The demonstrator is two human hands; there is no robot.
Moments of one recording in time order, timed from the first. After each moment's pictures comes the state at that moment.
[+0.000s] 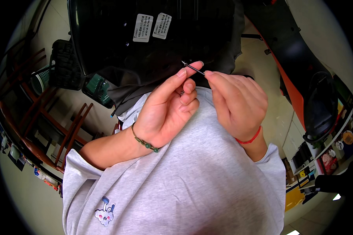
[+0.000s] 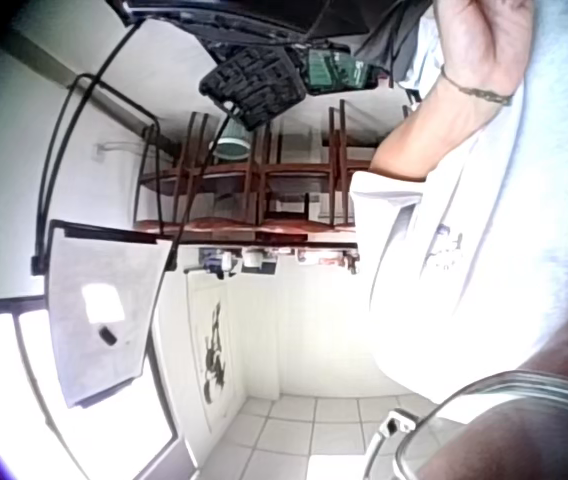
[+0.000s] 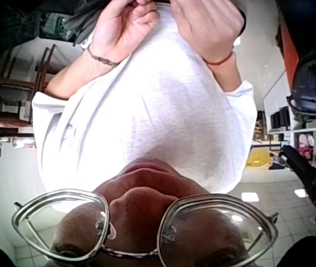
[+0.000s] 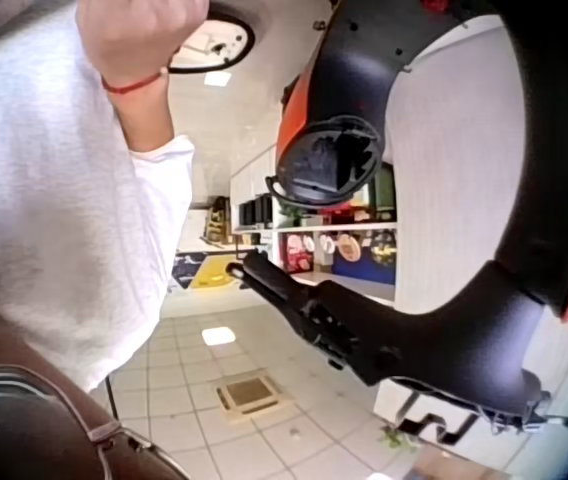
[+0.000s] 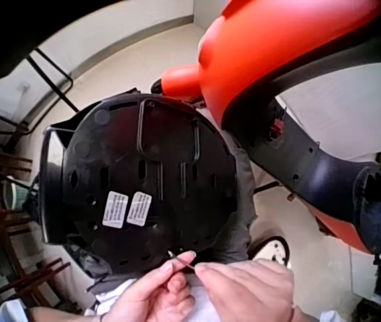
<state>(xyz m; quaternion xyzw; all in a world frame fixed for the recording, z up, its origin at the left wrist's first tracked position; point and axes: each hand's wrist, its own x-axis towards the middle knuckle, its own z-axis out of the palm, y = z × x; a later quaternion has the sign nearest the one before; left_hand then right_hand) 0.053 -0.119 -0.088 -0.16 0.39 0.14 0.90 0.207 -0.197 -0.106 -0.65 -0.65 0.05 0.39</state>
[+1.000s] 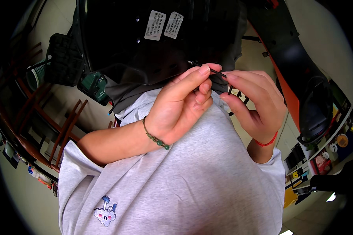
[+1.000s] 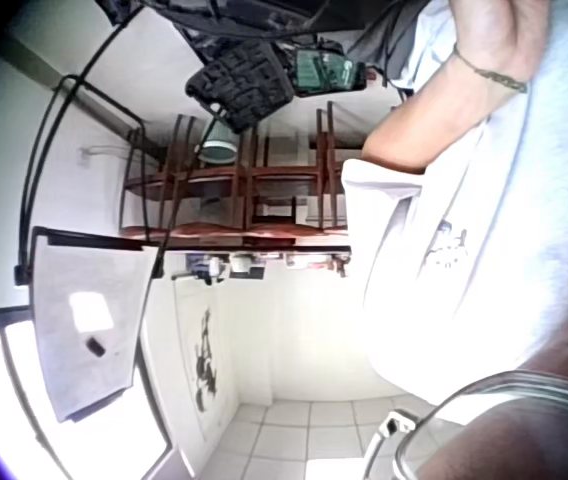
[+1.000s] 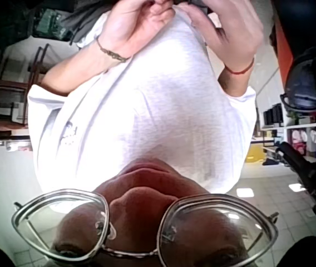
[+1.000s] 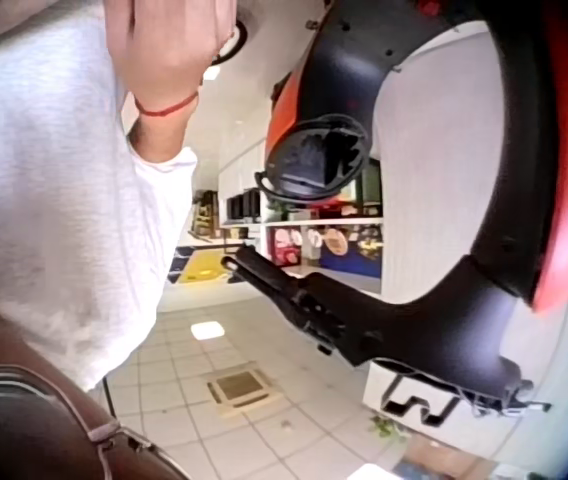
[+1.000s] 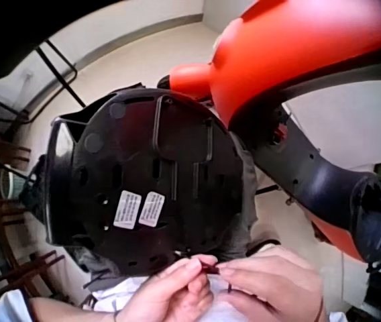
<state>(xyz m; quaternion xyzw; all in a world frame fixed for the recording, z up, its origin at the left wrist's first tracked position) 0.064 -0.120 -0.095 -0.13 0.33 0.13 0.92 0.232 -0.186 -0.074 -0.62 -0.64 0.22 0.40</state>
